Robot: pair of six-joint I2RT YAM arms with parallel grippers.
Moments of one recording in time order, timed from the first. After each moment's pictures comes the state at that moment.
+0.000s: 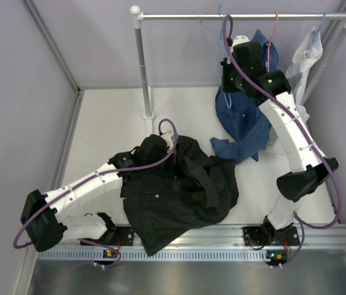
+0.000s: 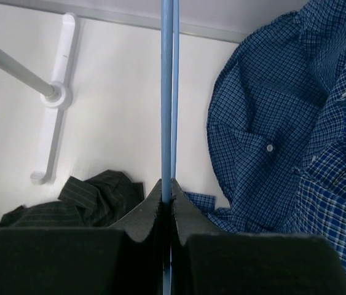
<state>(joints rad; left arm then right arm) -0.84 1.21 0.94 -0.45 0.20 -0.71 0.47 1.75 2.14 -0.94 0.18 0.16</state>
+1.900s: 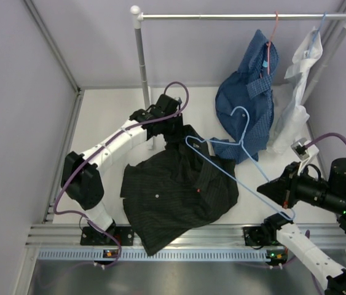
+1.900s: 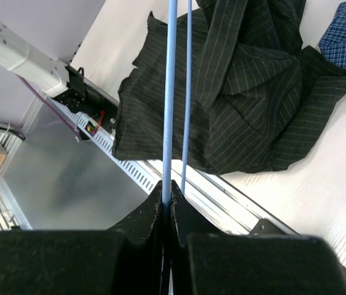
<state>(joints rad) -0.64 1.70 1.50 -0.68 0.16 -0.66 0.39 0.59 1.44 -1.33 -0.47 0.30</state>
